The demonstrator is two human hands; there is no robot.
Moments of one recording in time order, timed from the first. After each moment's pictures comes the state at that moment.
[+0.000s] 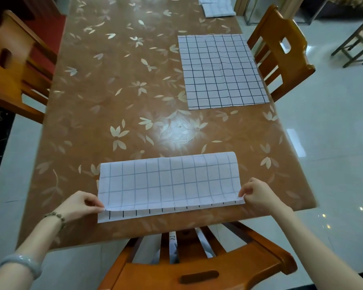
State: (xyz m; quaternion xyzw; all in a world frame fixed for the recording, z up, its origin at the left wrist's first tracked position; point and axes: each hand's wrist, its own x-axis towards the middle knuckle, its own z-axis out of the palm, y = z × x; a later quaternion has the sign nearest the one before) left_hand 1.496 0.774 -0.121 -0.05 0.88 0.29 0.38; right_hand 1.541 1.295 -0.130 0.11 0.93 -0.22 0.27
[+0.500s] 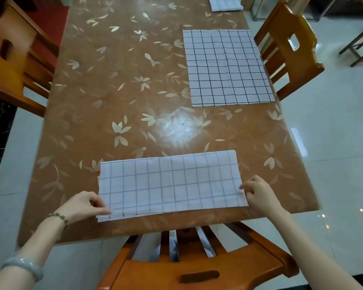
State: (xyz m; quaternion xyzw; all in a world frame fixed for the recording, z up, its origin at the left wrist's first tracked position) left_hand 1.506 0.778 -0.130 -0.07 0.89 0.24 0.38; right_hand 1.545 1.284 -0.136 0.11 0.95 -0.20 0.19
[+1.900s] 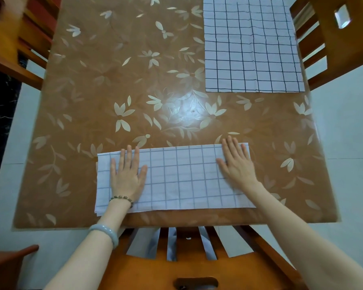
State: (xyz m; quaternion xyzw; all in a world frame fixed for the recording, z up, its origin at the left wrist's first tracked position) left_hand 1.495 0.898 -0.213 -0.04 0.99 0.06 0.13; right_hand 1.460 1.239 -0.208 -0.07 0.99 -0.04 0.11
